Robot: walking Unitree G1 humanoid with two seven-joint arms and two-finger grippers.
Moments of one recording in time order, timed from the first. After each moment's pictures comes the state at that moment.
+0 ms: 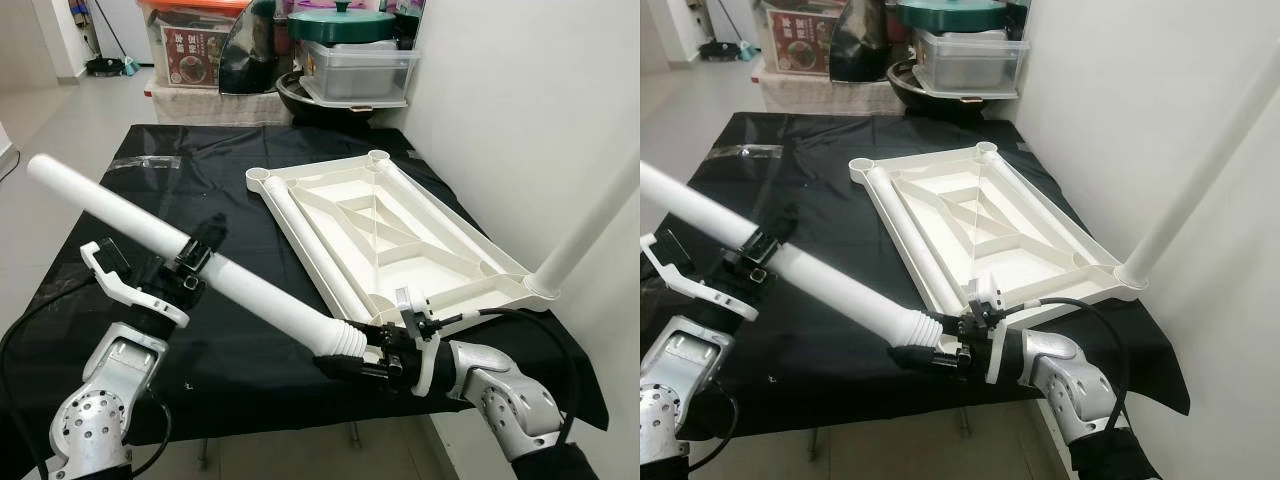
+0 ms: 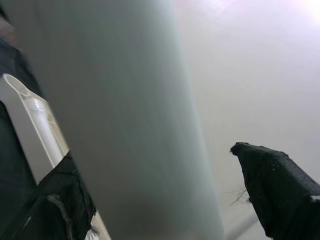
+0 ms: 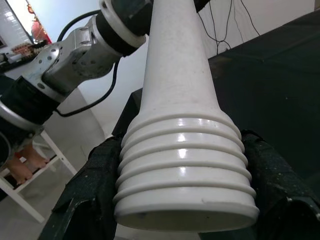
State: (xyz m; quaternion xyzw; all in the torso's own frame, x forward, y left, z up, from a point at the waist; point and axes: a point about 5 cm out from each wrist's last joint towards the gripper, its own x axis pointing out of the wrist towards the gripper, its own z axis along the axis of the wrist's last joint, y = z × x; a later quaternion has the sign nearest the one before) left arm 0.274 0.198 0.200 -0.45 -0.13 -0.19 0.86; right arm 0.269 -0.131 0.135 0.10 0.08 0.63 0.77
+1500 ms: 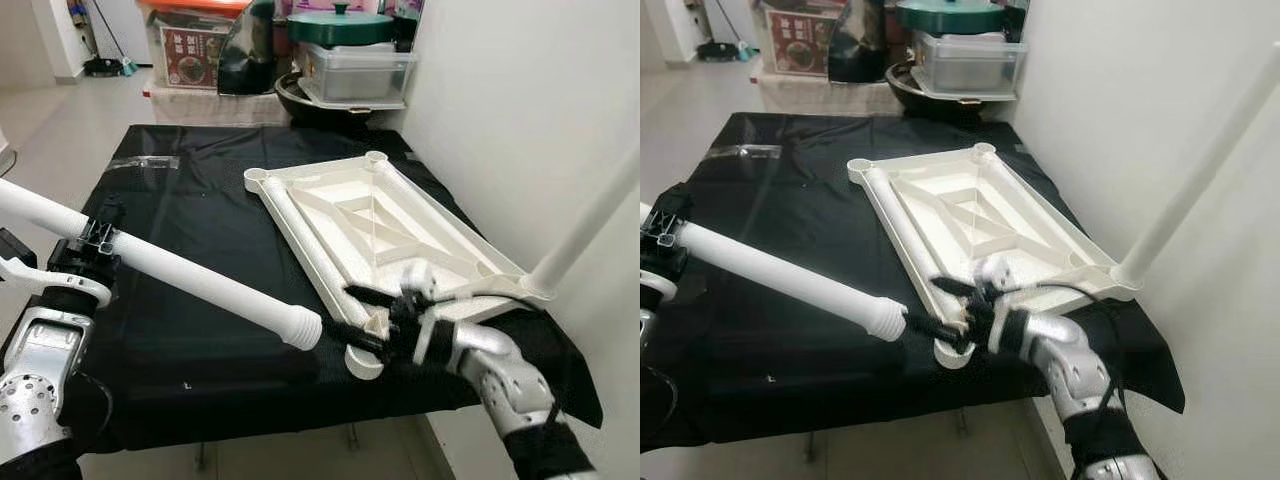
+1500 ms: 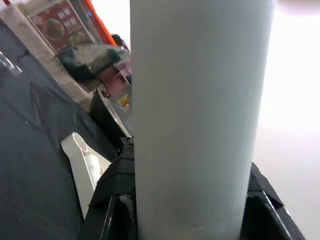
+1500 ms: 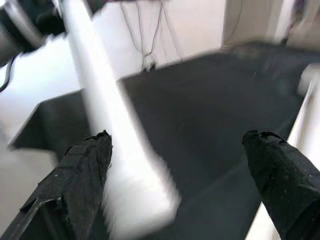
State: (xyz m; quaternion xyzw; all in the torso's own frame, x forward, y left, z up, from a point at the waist) left arm 0.276 0.267 0.214 -0.48 -0.18 -0.07 0.86; right arm 0.316 -0.128 0.173 0.00 0.00 0.51 0.86
